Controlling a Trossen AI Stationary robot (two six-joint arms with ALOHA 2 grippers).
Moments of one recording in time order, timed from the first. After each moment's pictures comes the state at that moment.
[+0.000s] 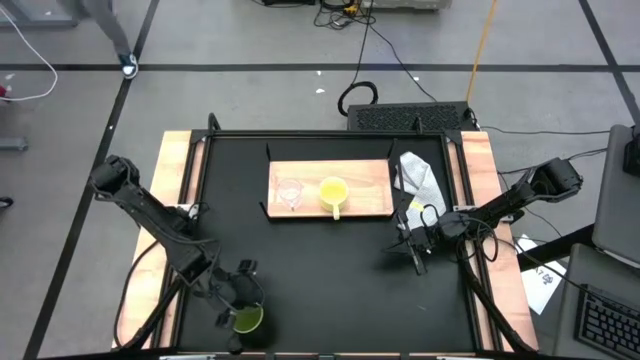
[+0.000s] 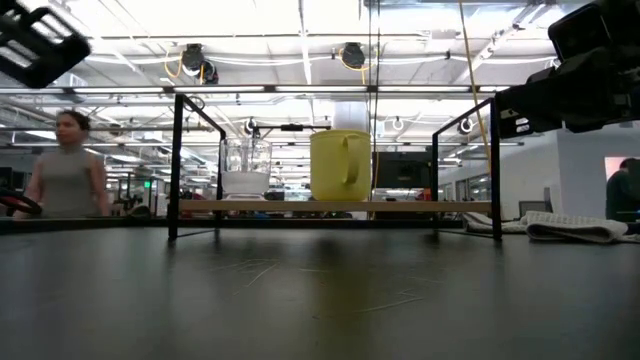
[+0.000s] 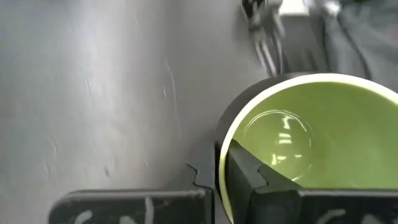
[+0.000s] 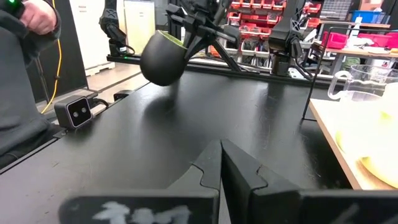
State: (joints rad) left arm -0.77 1.36 0.78 -0.23 -0.14 -0.54; right arm 0.34 1.18 0.02 1.08 0.05 -0.03
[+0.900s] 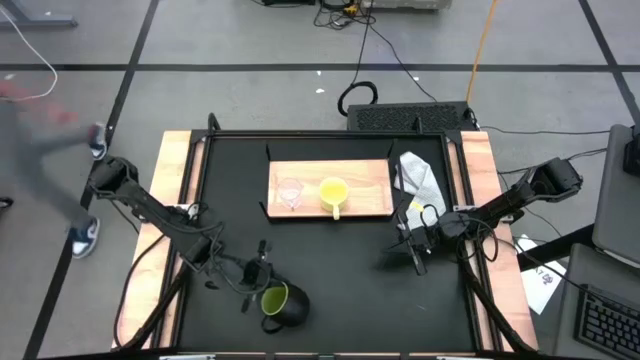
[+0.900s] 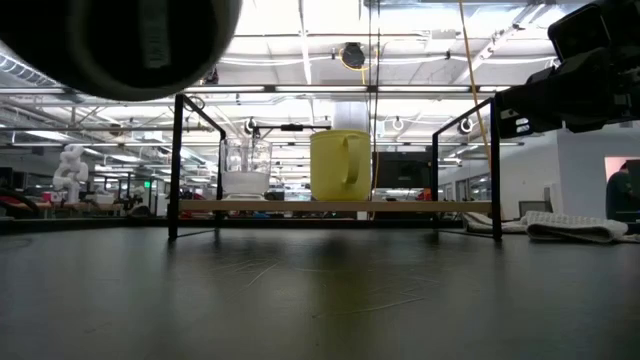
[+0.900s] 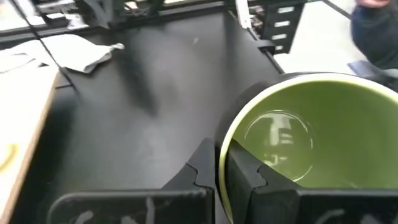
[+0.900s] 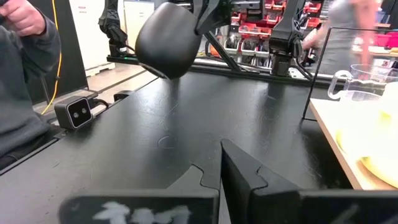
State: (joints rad) left arm -0.64 1.34 0.78 0.05 -0.38 -0.17; right arm 0.34 1.18 0.02 1.08 0.05 -0.02
